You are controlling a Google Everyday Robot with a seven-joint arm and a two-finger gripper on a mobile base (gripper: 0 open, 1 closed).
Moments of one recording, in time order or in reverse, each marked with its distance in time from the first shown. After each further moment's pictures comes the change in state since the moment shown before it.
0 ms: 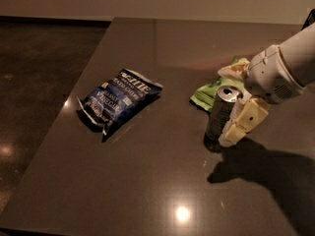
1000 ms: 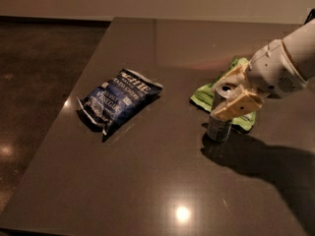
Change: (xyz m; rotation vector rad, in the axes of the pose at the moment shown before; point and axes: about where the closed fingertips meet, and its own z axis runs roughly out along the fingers) arm -0.005 -0.004 -0.005 -0.039 -0.036 0.029
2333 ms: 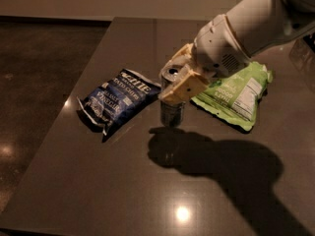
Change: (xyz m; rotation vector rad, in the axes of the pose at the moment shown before) arm -0.111 0.015 0.032 -0.070 -0.109 -0.136
